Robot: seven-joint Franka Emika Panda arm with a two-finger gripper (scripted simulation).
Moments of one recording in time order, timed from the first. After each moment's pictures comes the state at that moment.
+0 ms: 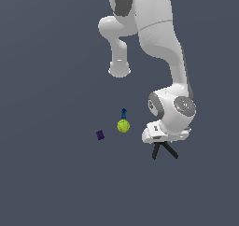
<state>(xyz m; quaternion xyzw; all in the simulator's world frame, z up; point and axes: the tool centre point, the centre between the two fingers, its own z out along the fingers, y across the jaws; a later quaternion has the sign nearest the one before) 0.063 0.205 0.026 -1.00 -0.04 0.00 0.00</state>
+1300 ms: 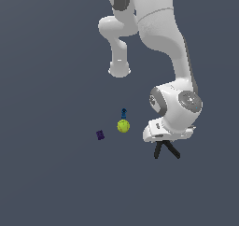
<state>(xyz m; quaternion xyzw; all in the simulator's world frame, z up) 0.072 0.203 0.059 -1.00 -0.04 0.00 0.00</state>
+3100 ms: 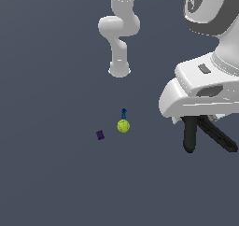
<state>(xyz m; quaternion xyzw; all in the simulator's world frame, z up) 0.139 0.186 0.352 -1.00 -0.03 0.00 0.00</state>
